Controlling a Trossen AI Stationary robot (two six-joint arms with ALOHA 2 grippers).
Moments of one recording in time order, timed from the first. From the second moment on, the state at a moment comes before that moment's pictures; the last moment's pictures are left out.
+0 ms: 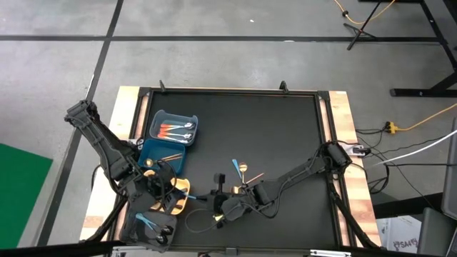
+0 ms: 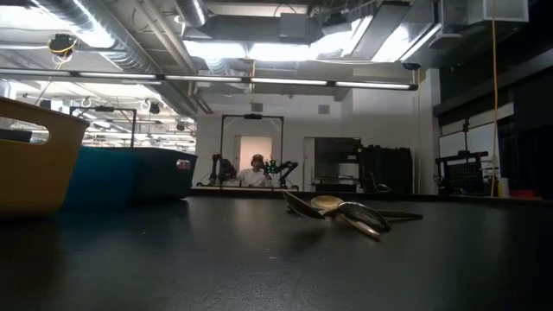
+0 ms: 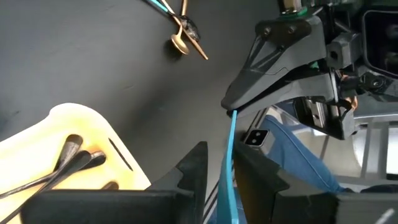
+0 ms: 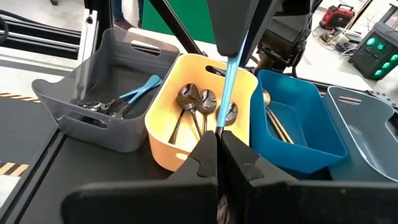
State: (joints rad) left arm -0.79 1.27 1.11 -0.72 -0.49 -1.53; right arm 0.48 2.12 1.69 0.00 0.51 0.02
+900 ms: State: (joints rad) left arm -0.79 1.27 1.11 -0.66 -0.49 -1.46; right arm 0.48 2.12 1.69 0.00 0.51 0.02
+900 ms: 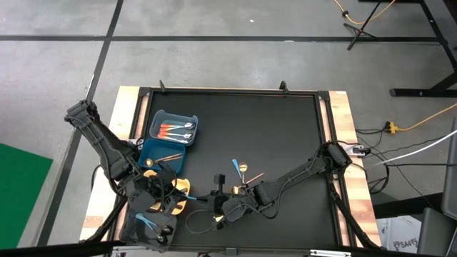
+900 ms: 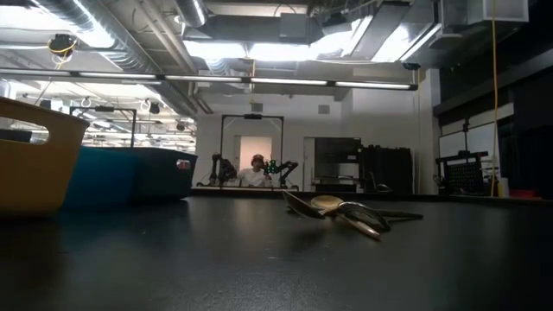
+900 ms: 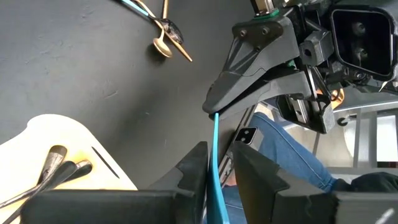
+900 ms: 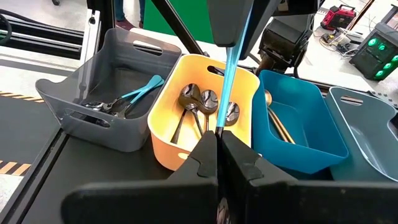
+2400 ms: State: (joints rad) left arm -0.88 1.22 1.11 -0.78 -0.29 -1.55; right arm 0.51 2.09 1.69 -0.07 0.48 -0.04
